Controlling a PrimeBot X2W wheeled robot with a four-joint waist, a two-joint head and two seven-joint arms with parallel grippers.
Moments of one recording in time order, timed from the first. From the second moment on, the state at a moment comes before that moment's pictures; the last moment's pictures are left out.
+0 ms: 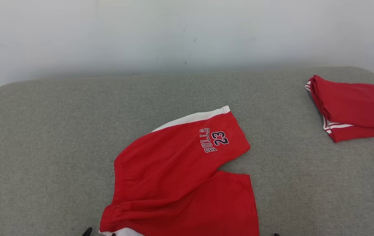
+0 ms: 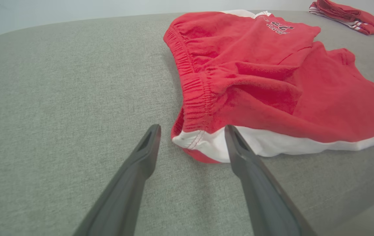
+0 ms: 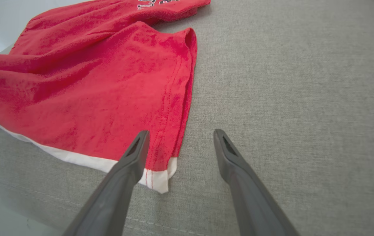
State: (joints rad) left arm 0.10 0.31 -0.25 0.26 -0.26 -0.13 -0.26; right arm 0.09 -0.13 0.30 0.42 0.28 0.13 -0.26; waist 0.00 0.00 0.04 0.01
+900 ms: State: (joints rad) left arm -0.08 0.40 -0.49 0.44 -0.39 -0.13 -0.26; right arm -0.06 -0.09 0.53 0.71 0.40 0.13 -0.28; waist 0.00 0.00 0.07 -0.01
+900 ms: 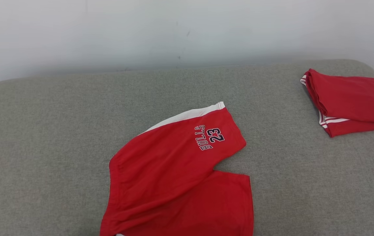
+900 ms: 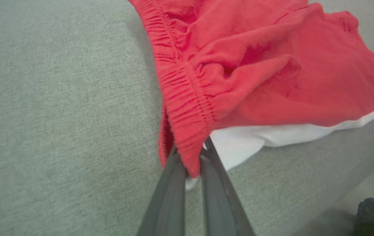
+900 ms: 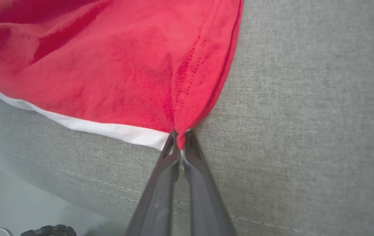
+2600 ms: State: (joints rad) left arm -1.88 0.42 -0.77 0.59 -1.06 -0.13 -0.03; right arm -1.80 -0.21 0.03 0.79 0.56 0.13 0.09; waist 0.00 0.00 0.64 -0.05
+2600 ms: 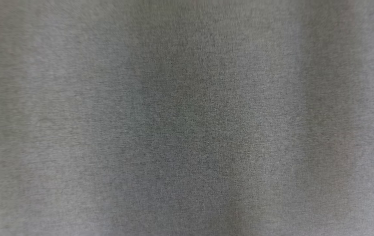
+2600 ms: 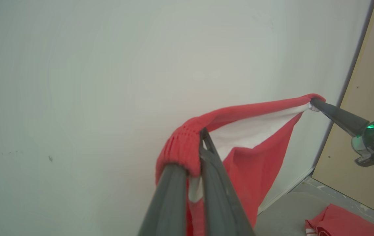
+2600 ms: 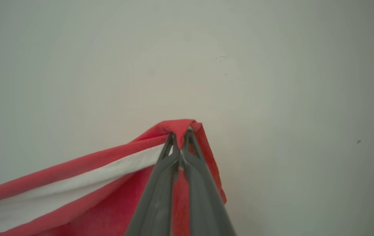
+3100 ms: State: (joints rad) left arm -1.98 0.43 -0.97 0.69 -1.15 -0.13 -0.12; right arm -1.88 -0.18 0.09 0.94 0.56 0.13 0.05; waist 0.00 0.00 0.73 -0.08
